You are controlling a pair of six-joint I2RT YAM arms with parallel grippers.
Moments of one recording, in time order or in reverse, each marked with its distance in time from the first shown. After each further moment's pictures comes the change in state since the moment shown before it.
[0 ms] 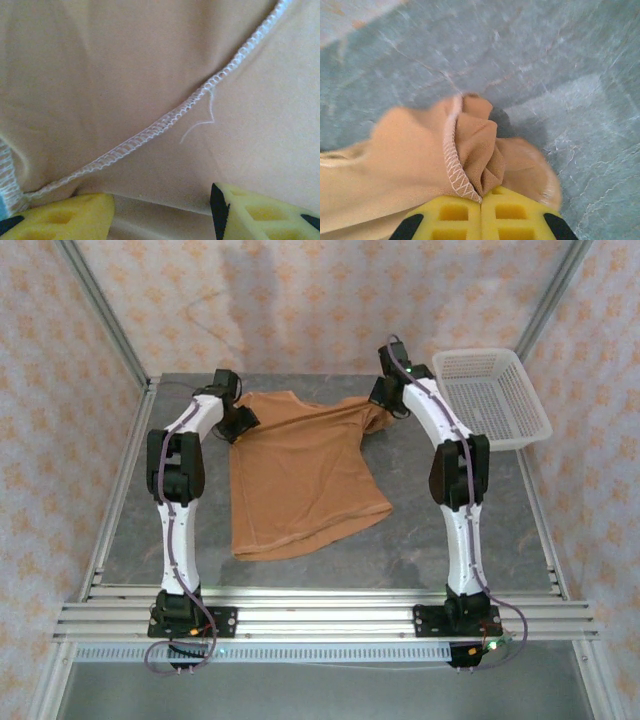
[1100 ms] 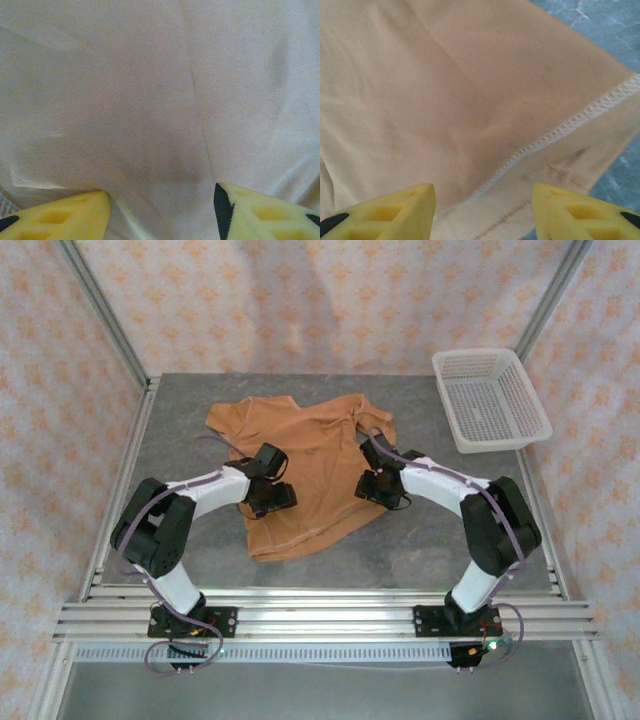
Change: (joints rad) left arm -0.426 -0.648 -0.960 0.262 -0.028 -0.092; right arm 0.262 -0.608 -1.154 0.295 -0.119 0.208
